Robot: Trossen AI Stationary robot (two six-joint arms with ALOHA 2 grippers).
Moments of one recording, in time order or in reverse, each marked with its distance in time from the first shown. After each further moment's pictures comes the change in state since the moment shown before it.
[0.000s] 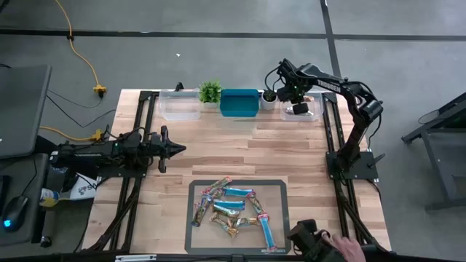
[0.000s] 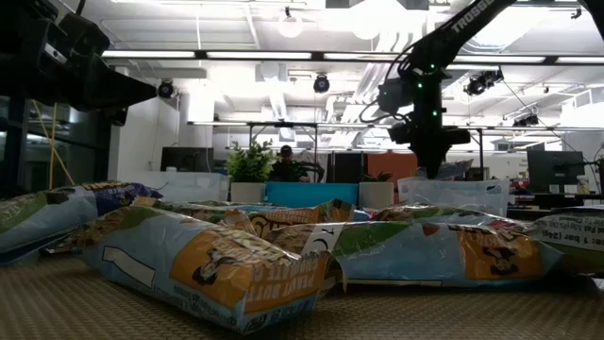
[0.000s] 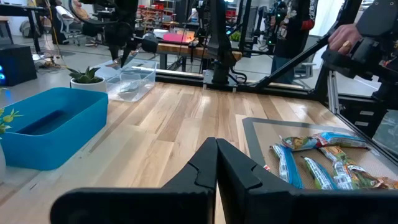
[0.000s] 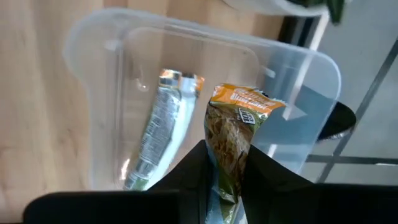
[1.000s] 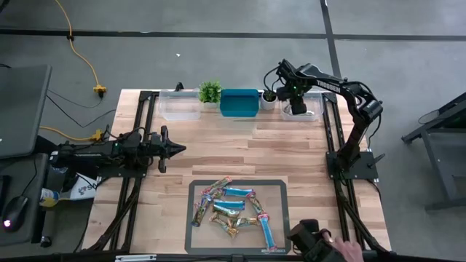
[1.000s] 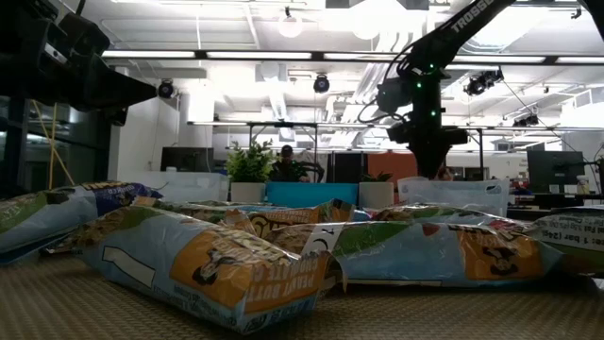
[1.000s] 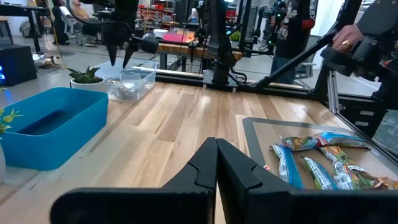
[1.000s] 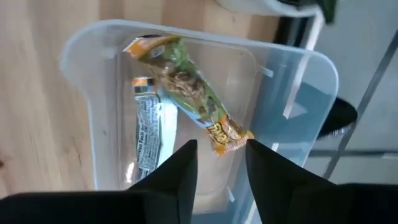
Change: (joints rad) left arm 0.000 0.000 0.000 0.000 0.000 0.000; right arm 0.005 0.000 0.000 0.005 0.011 0.103
